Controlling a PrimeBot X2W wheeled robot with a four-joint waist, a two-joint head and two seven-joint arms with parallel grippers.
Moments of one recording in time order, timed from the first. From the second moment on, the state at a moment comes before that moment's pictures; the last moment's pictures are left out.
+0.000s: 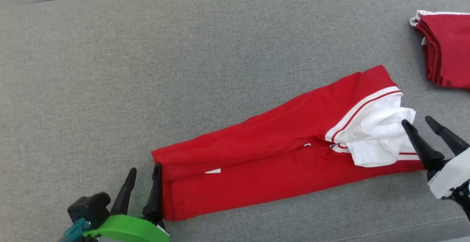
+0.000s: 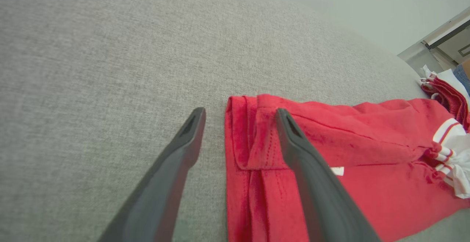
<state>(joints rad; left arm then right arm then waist) 0.00 0.33 -0.46 -0.01 -0.84 0.22 -0.17 -0.08 -0.62 0.17 0.07 0.80 0.13 0.07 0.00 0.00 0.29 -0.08</state>
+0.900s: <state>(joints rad) 0.12 0.05 -0.16 0.04 -0.38 0.04 -0.26 -0.31 -0.64 0.34 0.43 0.69 0.13 0.27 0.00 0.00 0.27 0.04</state>
